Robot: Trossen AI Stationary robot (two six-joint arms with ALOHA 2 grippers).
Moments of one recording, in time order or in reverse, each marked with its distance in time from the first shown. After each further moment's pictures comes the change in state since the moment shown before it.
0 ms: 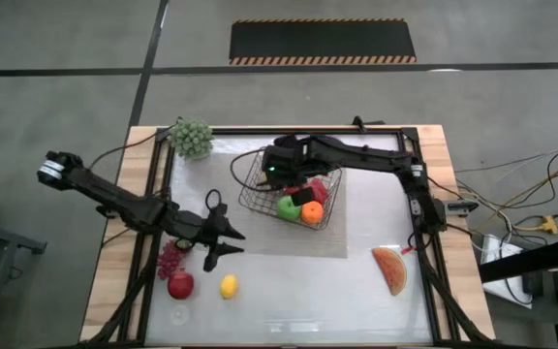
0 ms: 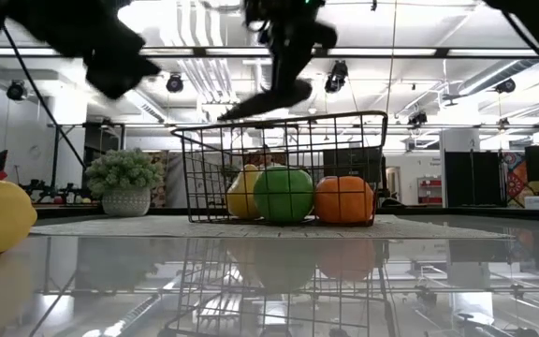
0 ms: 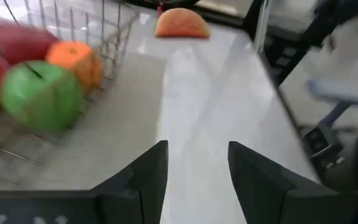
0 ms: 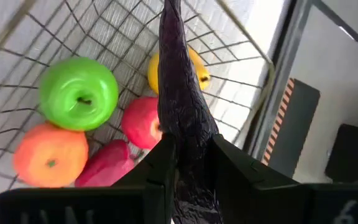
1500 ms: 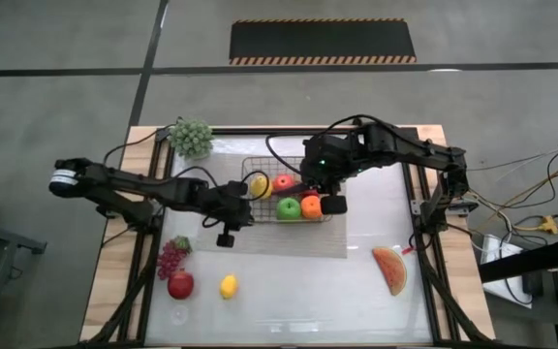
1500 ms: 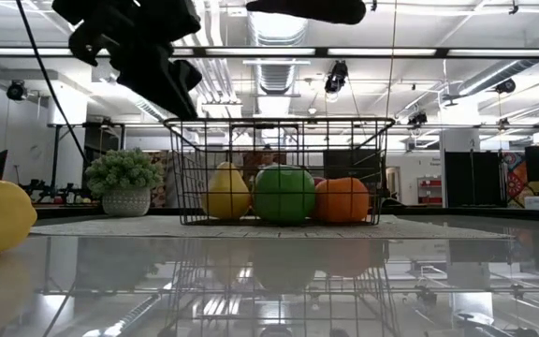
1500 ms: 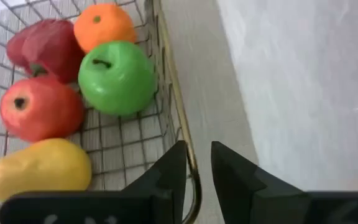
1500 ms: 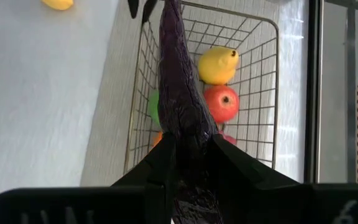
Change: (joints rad) left arm 0.306 0.244 0.306 -0.435 0.180 0.531; right arm 0.080 -0.293 -0.028 -0.120 -0.242 0.321
